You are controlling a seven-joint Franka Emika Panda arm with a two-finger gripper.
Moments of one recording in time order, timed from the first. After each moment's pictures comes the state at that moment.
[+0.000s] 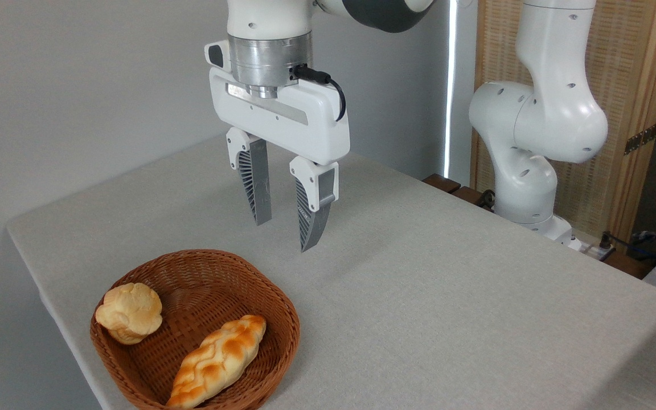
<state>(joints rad) -0.02 -0.17 0.03 -1.93 -0.04 1.86 0.69</state>
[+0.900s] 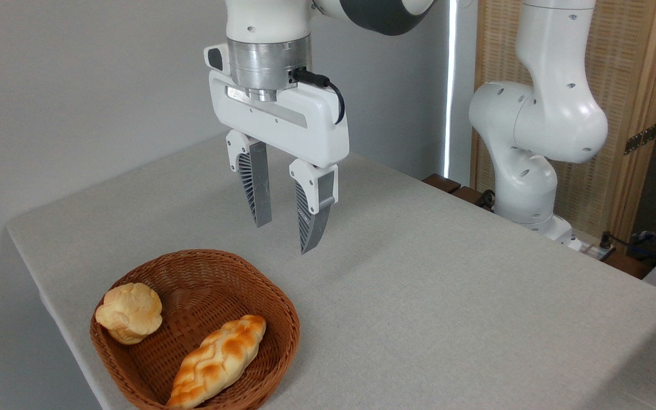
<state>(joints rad) -0.02 -0.16 0.02 -1.93 -0.04 1.86 0.69</state>
